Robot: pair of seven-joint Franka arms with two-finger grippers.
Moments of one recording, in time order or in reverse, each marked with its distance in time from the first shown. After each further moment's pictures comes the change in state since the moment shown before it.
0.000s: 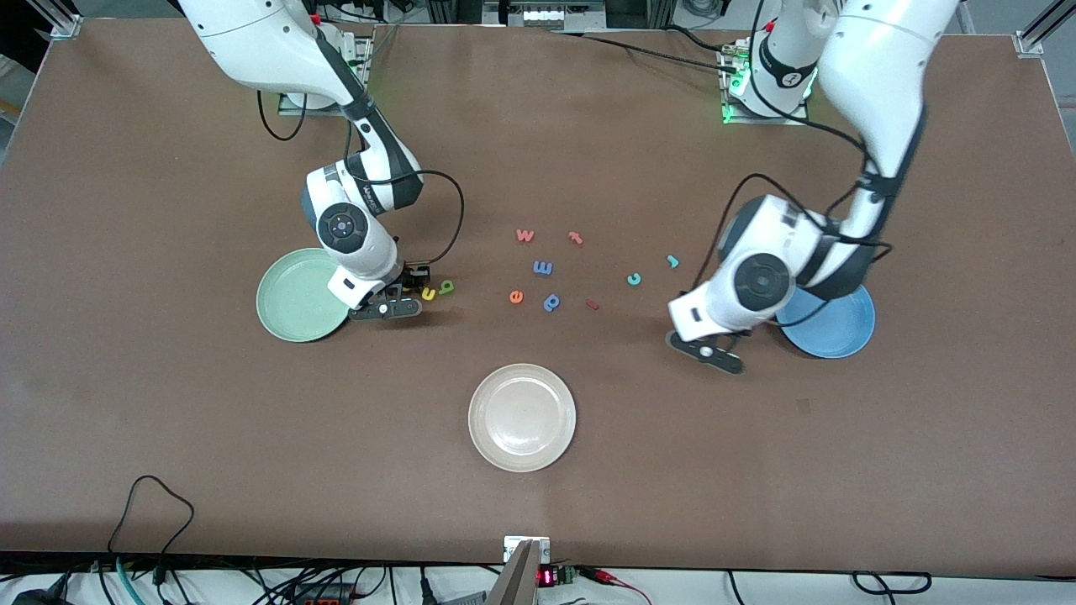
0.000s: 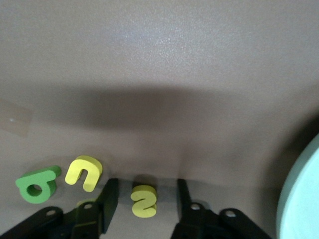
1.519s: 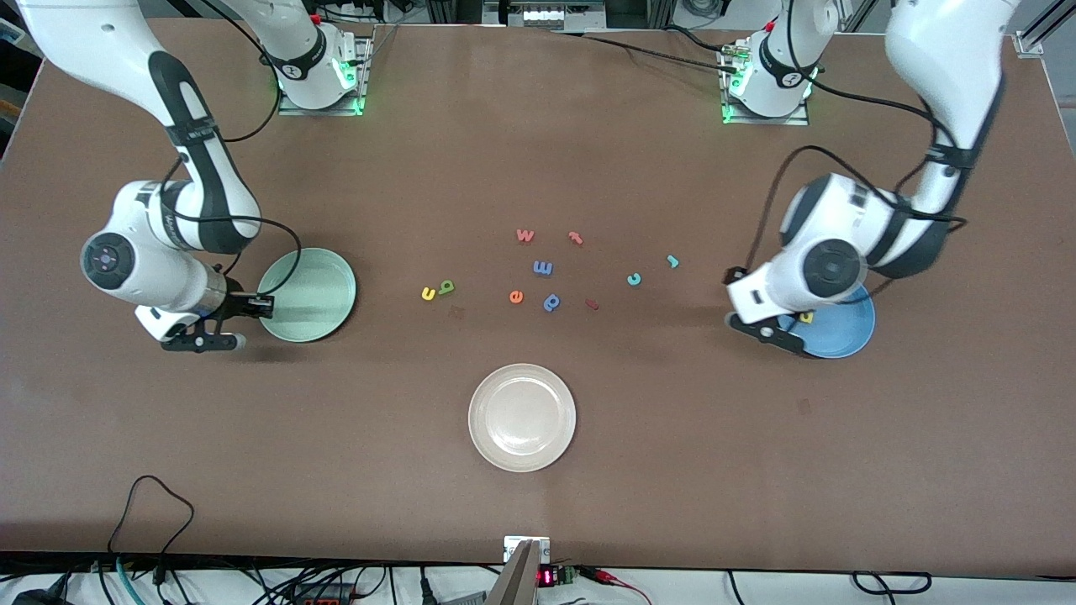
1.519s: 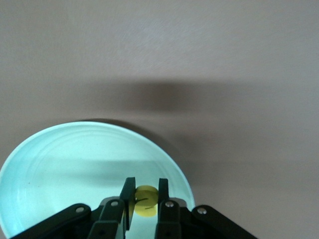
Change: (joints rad) left arm 0.254 -0.100 -0.291 -0.209 0.109 -0.013 -0.261; right arm -0.433 -0.056 -0.007 0.063 0.002 -0.162 -0.341
